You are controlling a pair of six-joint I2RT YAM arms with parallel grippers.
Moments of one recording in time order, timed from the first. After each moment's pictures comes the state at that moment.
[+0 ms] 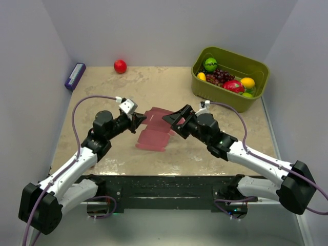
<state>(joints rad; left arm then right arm) -0.44 0.95 0.57 0.23 0.39 -0.02 0.81 1.12 0.71 0.13 0.09 1.29</state>
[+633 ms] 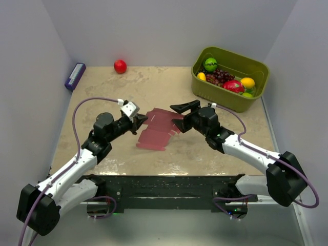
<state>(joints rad) -0.48 0.93 0.56 0.25 0.35 0.02 0.65 1.25 0.70 0.23 0.03 1.68</state>
